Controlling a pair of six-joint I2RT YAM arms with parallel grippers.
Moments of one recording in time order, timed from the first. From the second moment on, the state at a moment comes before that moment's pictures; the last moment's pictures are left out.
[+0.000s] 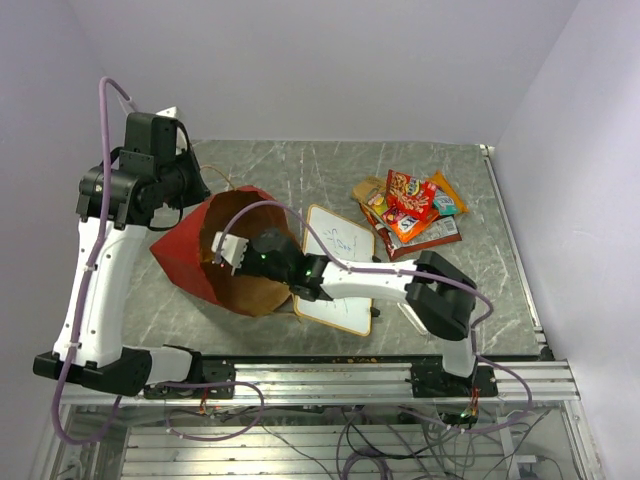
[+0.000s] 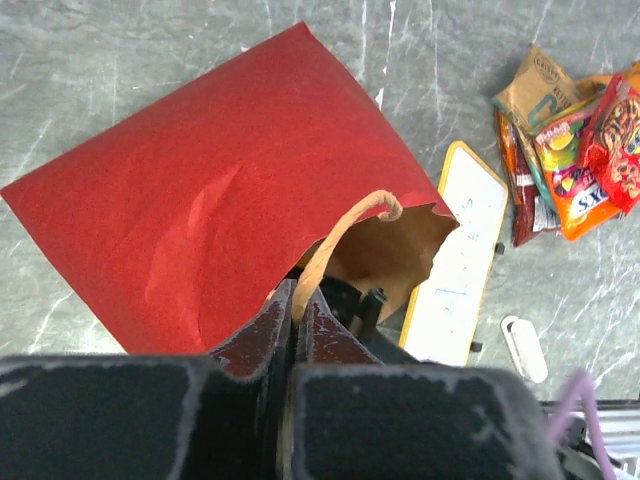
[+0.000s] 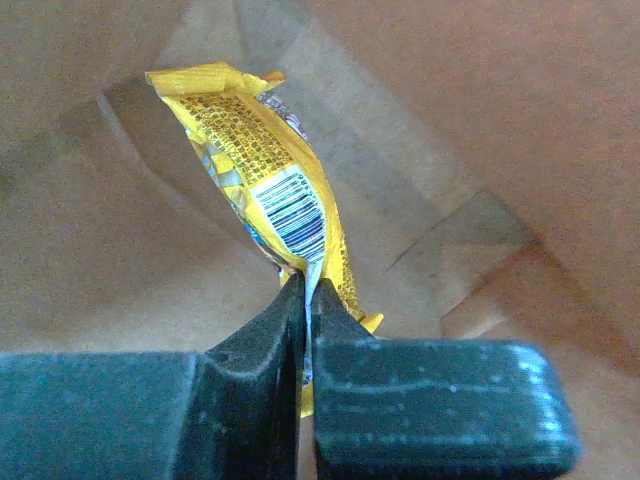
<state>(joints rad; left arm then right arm) -0.25 1.29 1.83 -1.26 -0.07 -0.48 1.15 1.97 1.35 0.29 0.09 -0.50</state>
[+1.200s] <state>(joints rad) -0.05 1.46 1.84 -1.04 0.40 -0.83 0.83 1.35 1.17 0.20 0.14 -0.52</state>
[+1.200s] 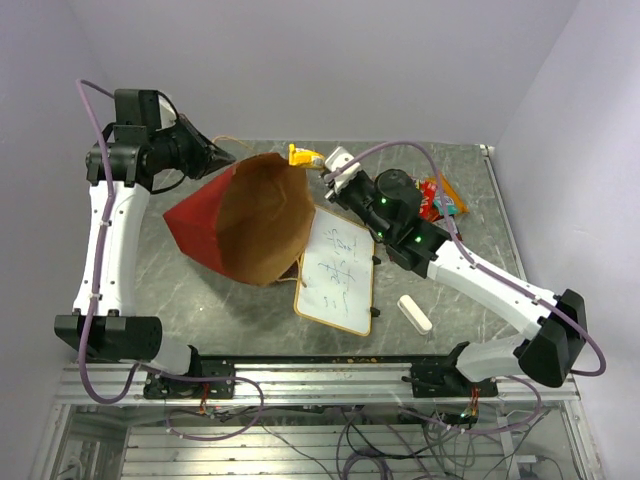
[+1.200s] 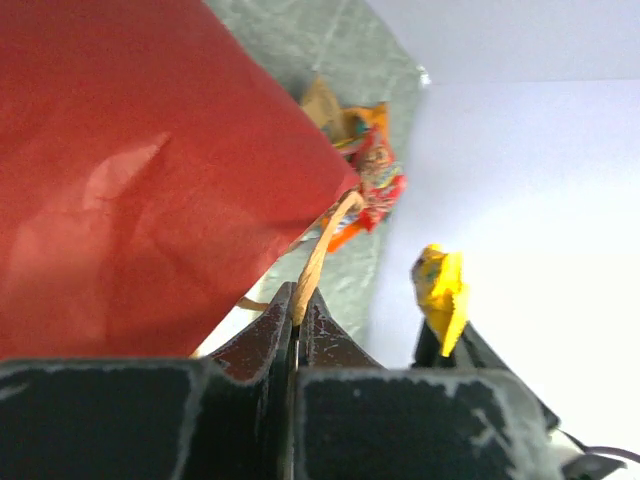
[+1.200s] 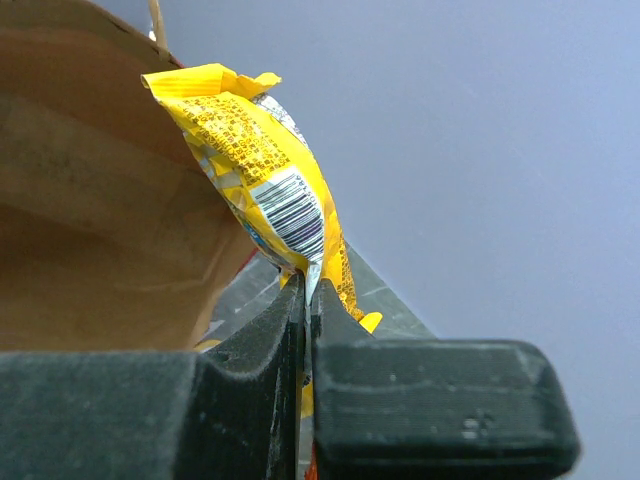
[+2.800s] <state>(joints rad) 0.34 1.27 1.42 -1.02 0.66 -0.98 0.77 1.33 1.10 0.22 0.07 -0.46</state>
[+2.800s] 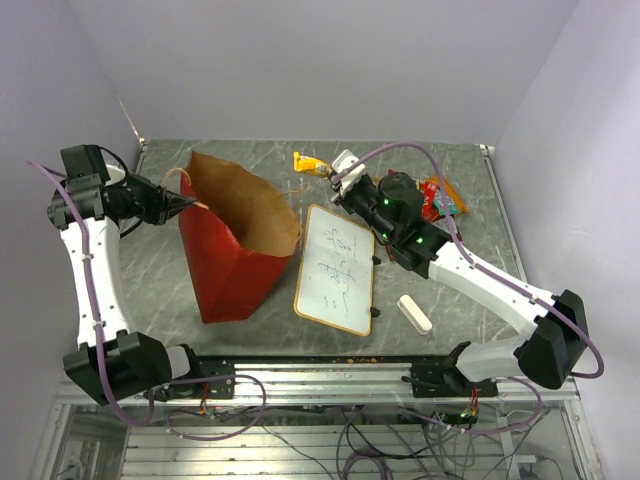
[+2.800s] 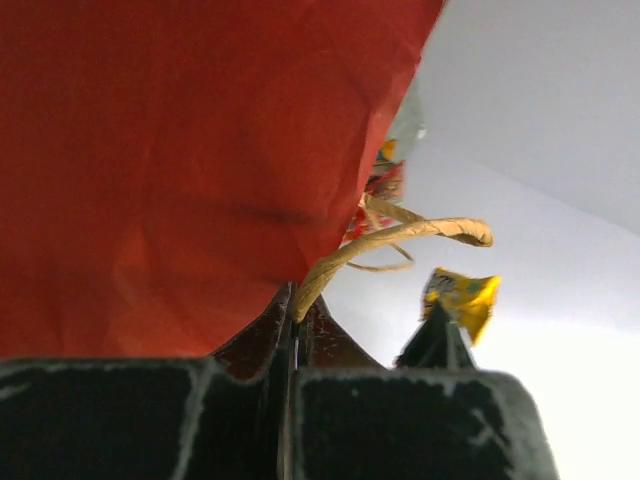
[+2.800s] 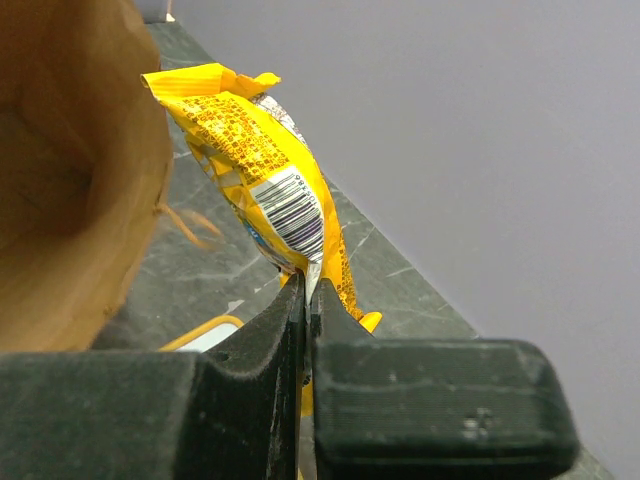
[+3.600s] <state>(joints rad) 0.38 1.16 1.41 -1.43 0.34 -0.64 0.77 1.34 1.09 0.17 0.07 -0.39</state>
